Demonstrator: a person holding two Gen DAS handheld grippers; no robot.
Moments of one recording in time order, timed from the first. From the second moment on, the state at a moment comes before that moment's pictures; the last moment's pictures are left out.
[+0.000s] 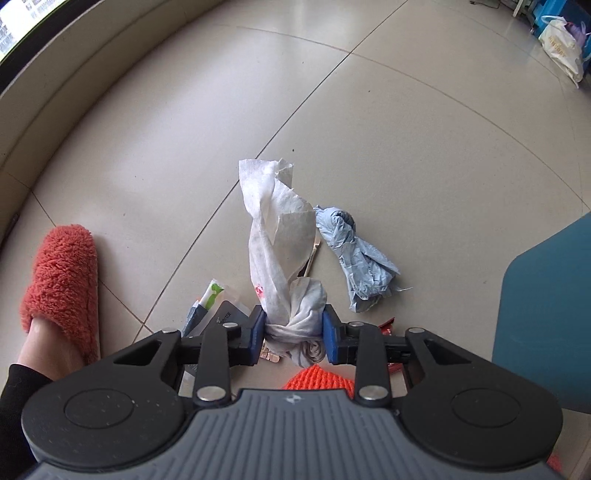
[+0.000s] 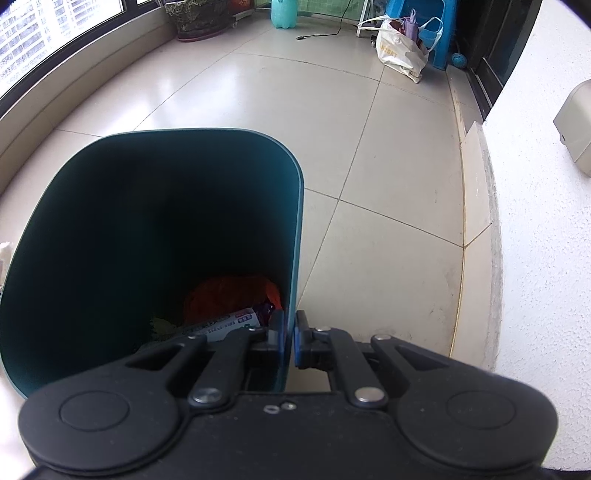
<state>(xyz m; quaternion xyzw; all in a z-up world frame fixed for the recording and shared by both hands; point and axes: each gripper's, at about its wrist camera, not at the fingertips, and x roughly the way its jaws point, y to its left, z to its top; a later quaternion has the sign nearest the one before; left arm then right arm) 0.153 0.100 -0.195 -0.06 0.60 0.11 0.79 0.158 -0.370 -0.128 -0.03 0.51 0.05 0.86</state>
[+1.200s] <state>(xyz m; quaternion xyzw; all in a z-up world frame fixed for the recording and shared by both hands) 0.194 -0.202 -0.077 0.06 0.58 -0.16 0.80 0.160 -0.389 -0.131 0.00 0.51 0.06 0.86</state>
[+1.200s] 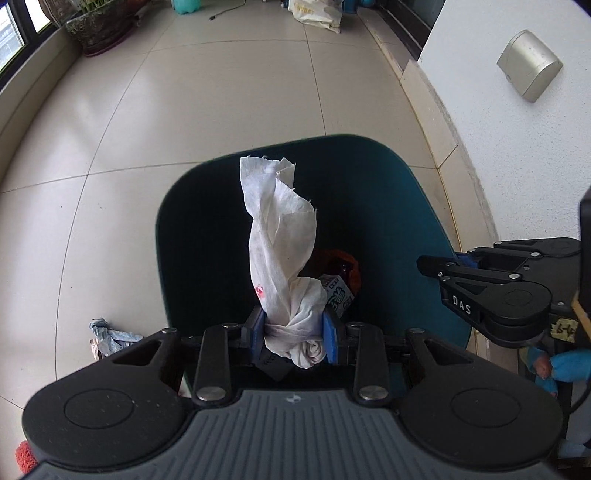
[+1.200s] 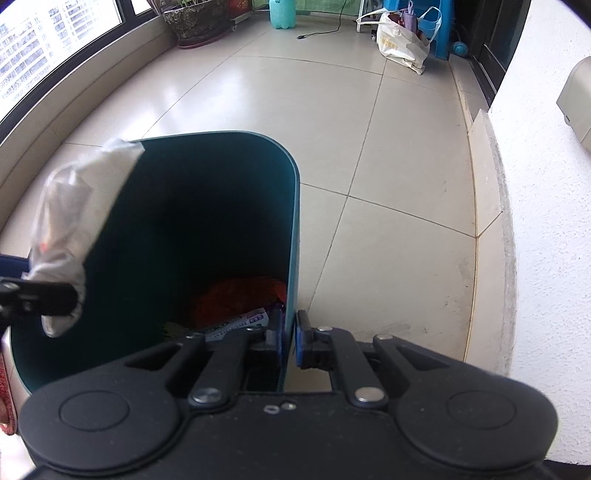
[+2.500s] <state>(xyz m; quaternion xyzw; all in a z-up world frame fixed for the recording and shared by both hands) 0.201 -0.196 -0.129 0.02 0.58 -0.19 0.79 0.161 -0.392 -0.131 0.01 0.52 0.07 0.85</state>
